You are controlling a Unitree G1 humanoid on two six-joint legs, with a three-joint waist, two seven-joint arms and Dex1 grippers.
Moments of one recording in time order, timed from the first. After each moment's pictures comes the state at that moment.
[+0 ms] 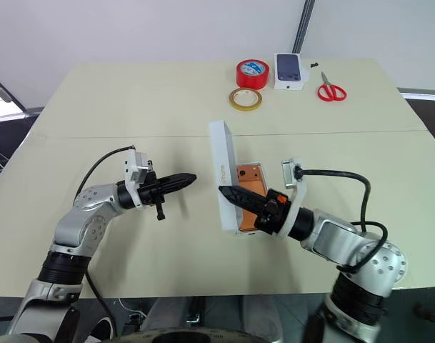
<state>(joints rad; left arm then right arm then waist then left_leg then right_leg) -0.31 0.42 -0.04 -0.04 -0.50 0.29 -1.04 -0.15 -0.32 -0.35 -0.48 1.84 1.32 -0.03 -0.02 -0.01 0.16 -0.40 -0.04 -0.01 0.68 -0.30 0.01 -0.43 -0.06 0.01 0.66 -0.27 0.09</state>
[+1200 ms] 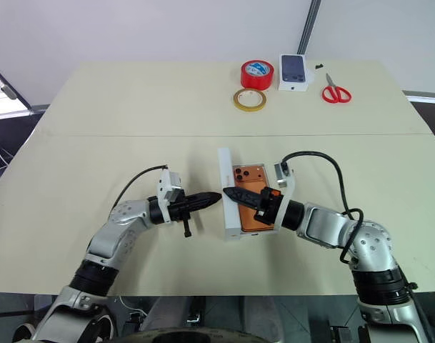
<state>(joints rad) -0.28 0.25 -0.20 0.08 -0.37 0.15 -1.02 -0.20 -0.60 -0.07 -0.21 1.76 1.01 0.04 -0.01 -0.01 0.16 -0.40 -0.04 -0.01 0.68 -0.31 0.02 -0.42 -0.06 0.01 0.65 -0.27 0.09</state>
